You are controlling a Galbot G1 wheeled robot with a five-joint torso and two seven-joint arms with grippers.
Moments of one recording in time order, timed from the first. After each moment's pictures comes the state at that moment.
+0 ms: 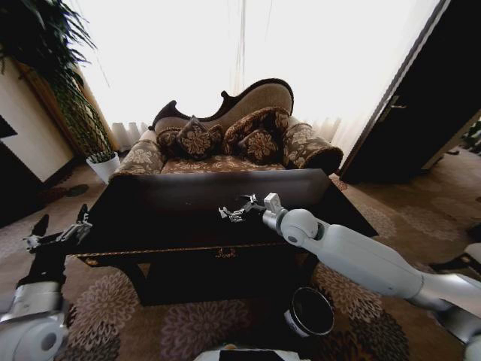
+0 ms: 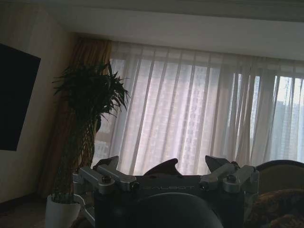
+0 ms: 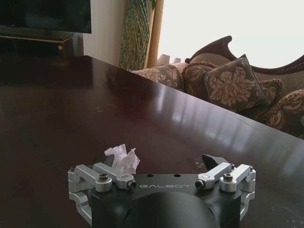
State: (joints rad) left arm 1.65 -1.37 -1.19 -2.34 -0.74 0.06 0.04; right arm -0.28 0.72 -0.53 1.95 0.98 -0.46 0.16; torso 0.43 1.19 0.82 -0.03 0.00
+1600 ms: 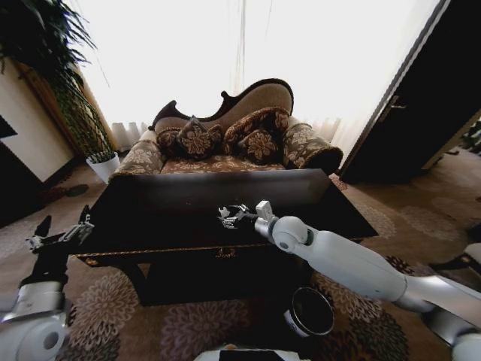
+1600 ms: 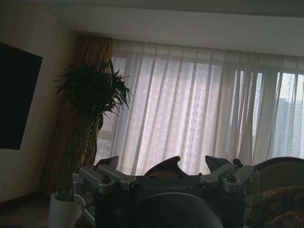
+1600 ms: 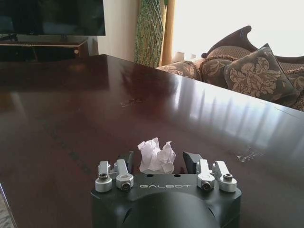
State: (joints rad) left arm 1.65 -1.37 -1.19 -2.33 -0.73 0.06 0.04; right arm -0.31 0.80 -0.56 1.91 0.98 -0.43 0.15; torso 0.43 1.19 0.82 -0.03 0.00
